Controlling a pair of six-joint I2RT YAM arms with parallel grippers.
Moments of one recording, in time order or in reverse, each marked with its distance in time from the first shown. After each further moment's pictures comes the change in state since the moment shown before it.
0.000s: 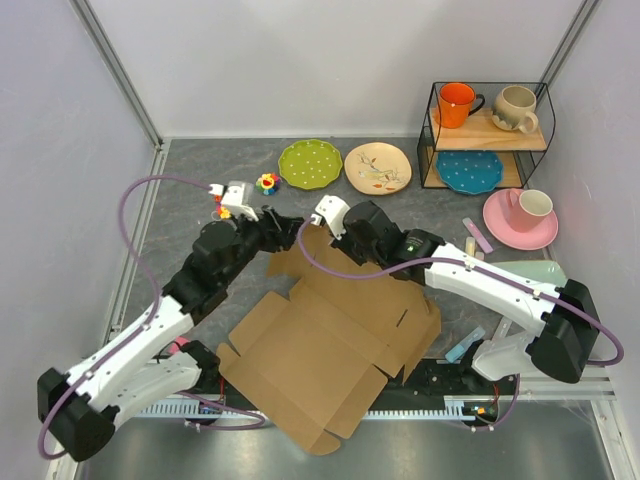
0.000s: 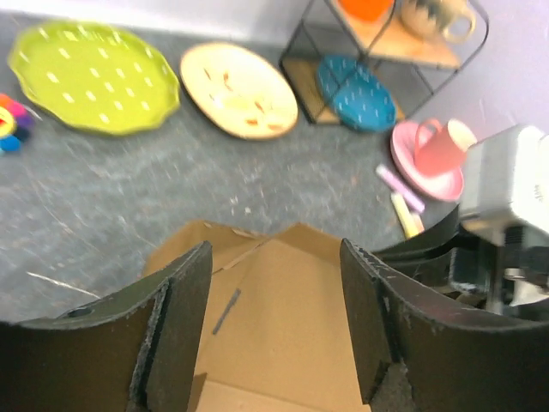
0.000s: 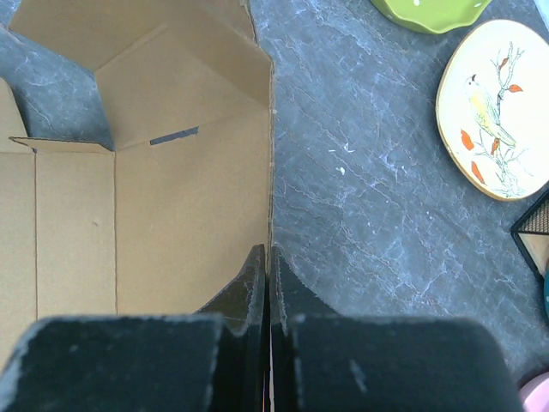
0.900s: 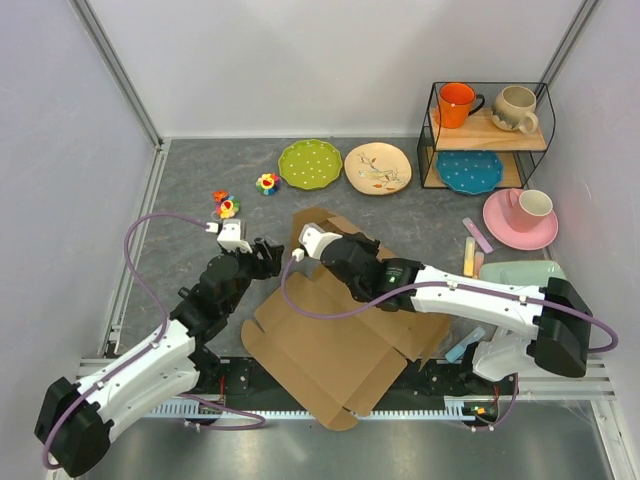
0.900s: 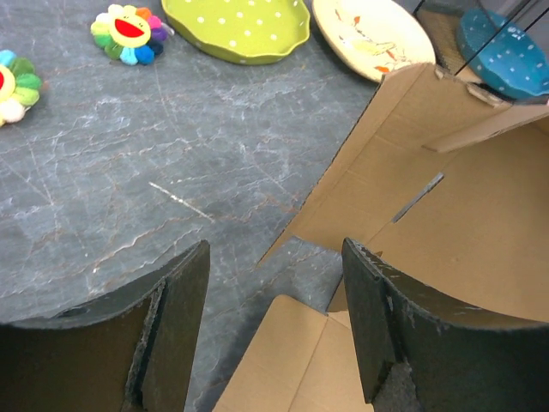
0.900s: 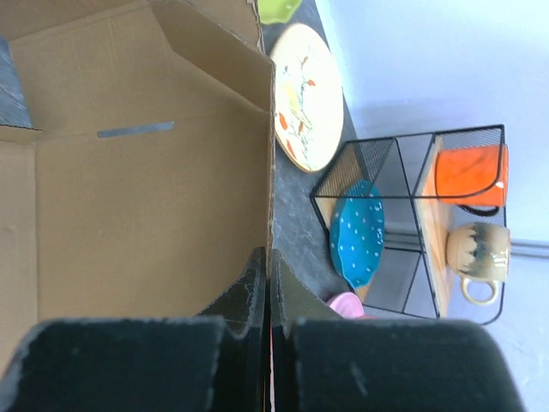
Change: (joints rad) left arm 0.003 -0.187 -0.351 0.098 -0.253 0.084; right arm 0.222 0.019 -0.055 0.100 0.583 -0.314
